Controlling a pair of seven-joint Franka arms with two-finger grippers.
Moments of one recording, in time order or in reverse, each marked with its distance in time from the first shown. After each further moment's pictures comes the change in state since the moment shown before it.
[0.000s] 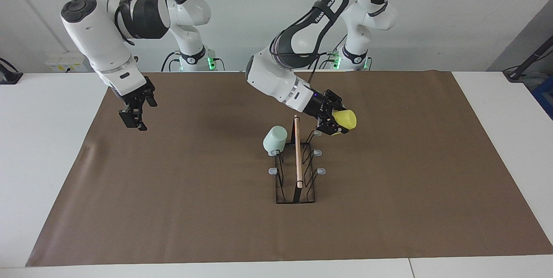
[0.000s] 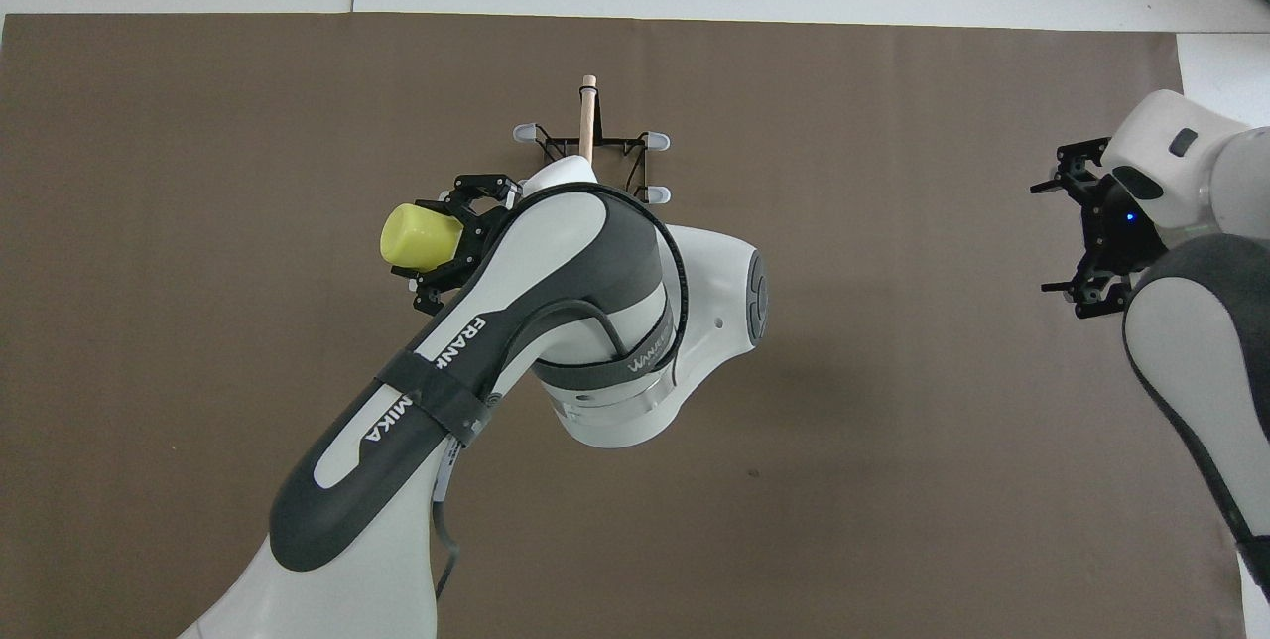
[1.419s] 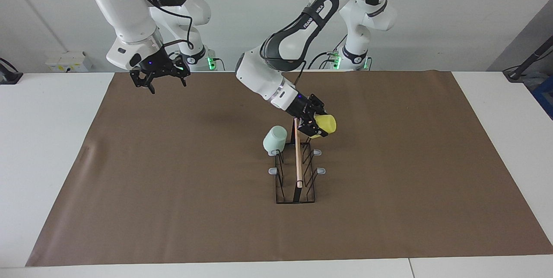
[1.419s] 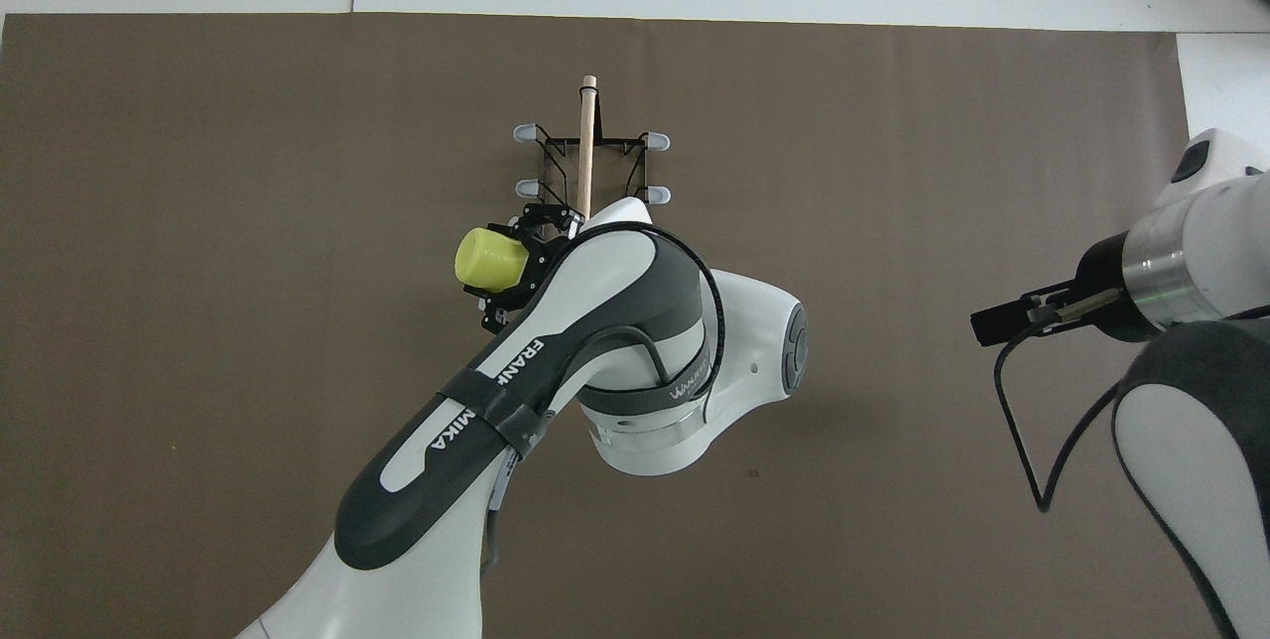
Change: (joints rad) left arm -0.053 0.009 0.001 -0.034 -0.055 0.089 -0.125; right arm -0.010 -0.102 0.109 0.021 0.000 -0.205 1.225
